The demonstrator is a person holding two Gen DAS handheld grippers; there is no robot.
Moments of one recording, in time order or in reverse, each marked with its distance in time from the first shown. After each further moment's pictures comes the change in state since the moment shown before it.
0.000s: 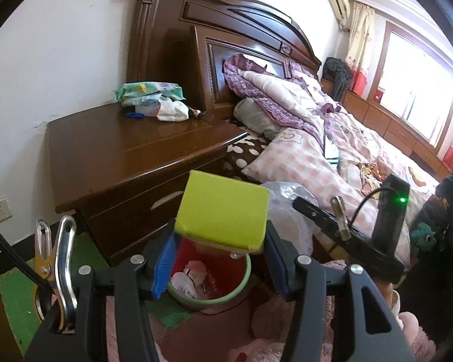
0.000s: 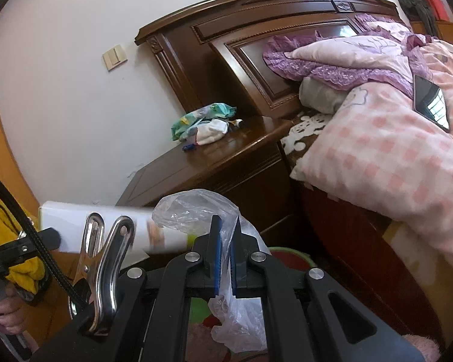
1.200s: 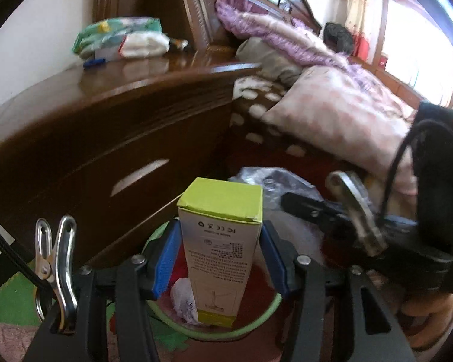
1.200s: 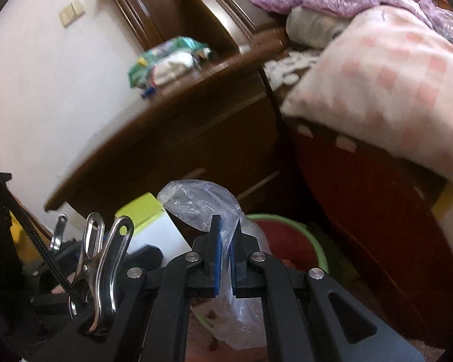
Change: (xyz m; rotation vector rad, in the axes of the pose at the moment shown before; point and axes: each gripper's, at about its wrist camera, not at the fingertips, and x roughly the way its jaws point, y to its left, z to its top) left arm 0.202 0.010 -0.043 0.085 0.121 0.046; right arm 0.118 -0.036 -0.035 0.025 0.235 -0.104
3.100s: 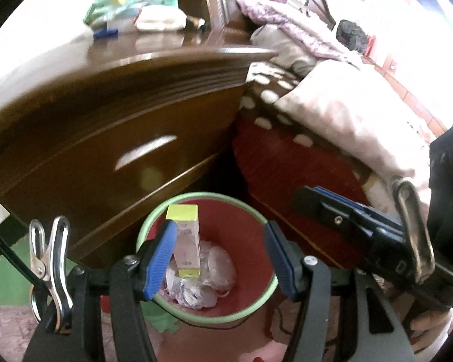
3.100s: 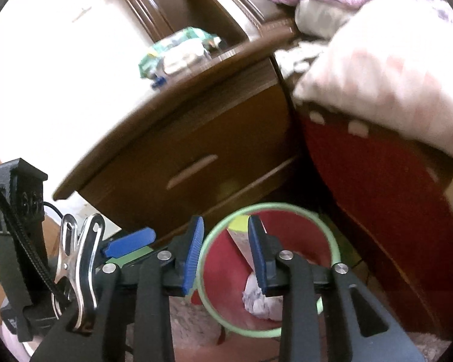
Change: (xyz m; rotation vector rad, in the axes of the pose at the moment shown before) left arm -0.006 0.010 -0.004 -0.078 0.062 -0.032; right arm -0.015 0.024 -0.011 -0.011 -0.012 0.064
